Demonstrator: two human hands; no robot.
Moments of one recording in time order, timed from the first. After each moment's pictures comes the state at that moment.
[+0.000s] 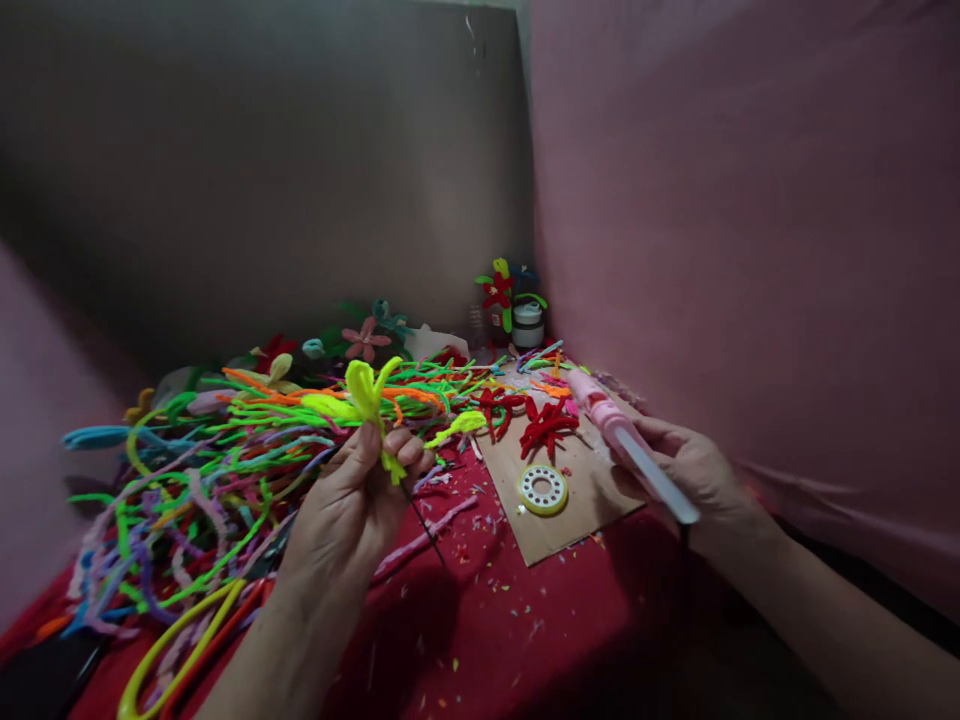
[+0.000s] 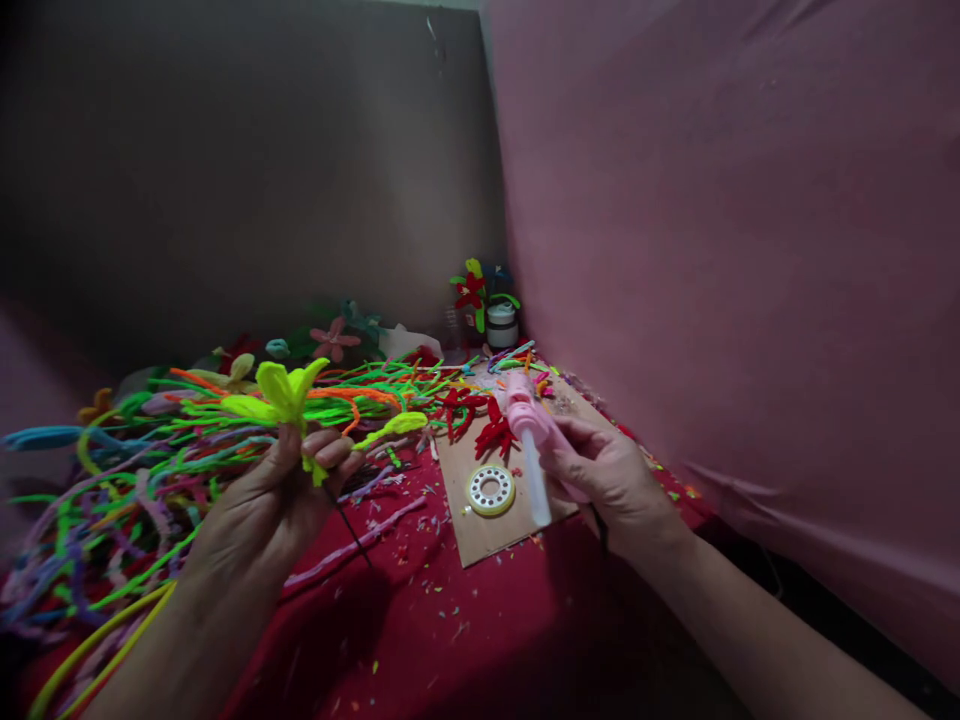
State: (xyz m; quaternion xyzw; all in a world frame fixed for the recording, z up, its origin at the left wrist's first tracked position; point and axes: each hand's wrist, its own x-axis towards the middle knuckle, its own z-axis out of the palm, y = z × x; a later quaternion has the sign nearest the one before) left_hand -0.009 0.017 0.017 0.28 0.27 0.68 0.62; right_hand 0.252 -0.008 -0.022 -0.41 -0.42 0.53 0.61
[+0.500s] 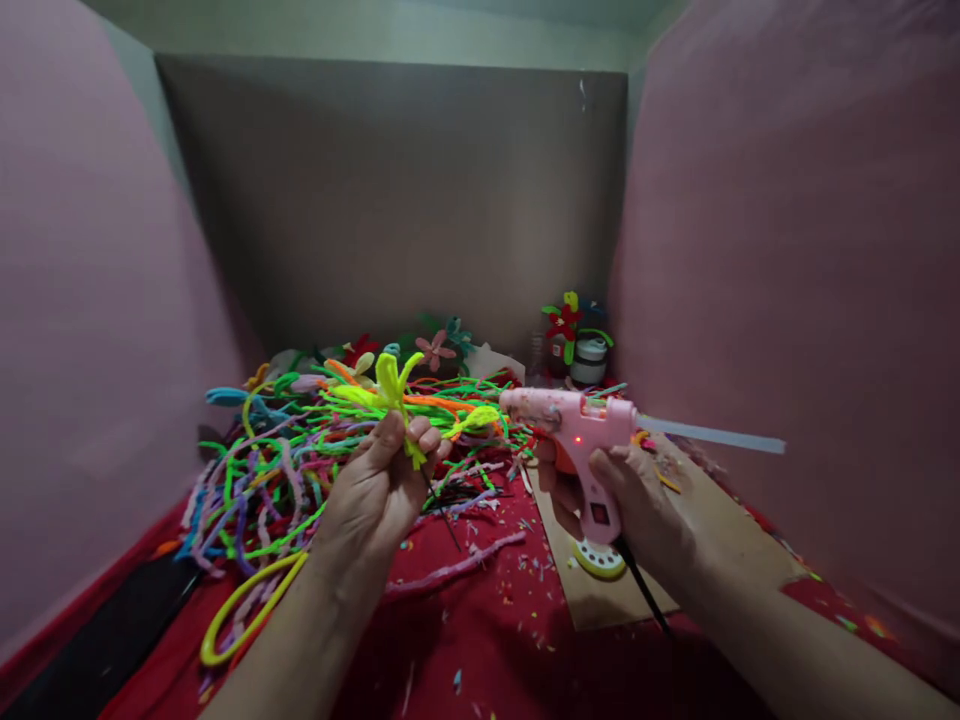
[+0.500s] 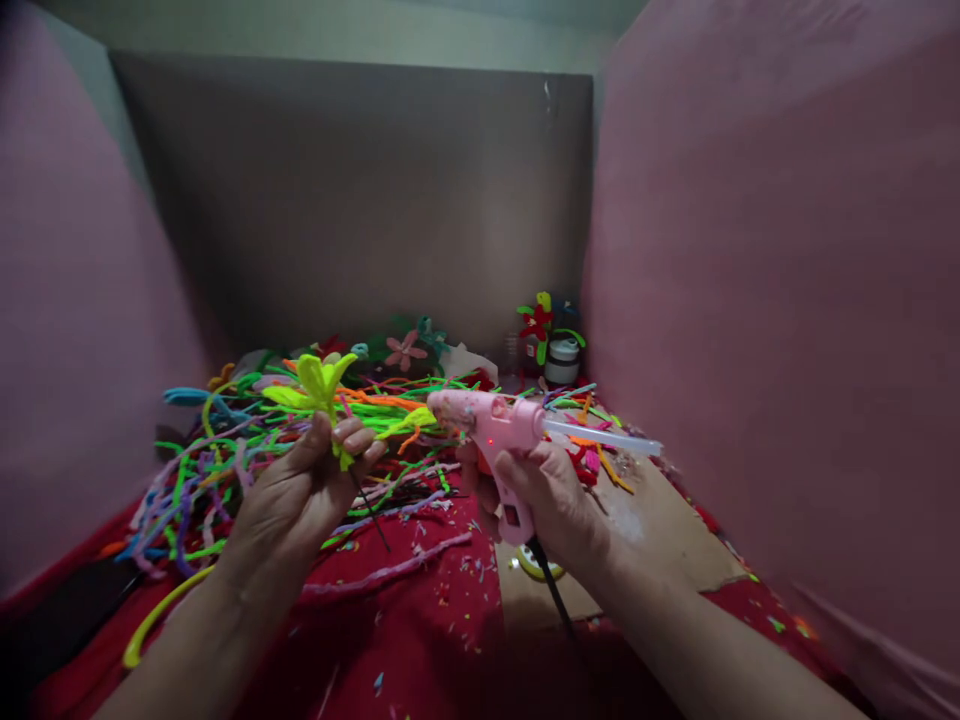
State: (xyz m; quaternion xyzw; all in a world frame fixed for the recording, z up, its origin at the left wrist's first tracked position) left_hand -0.044 0.024 0.032 0.25 0.21 0.74 0.59; right_hand 0.166 0.038 0.006 -0.18 -0.53 0.67 0.49
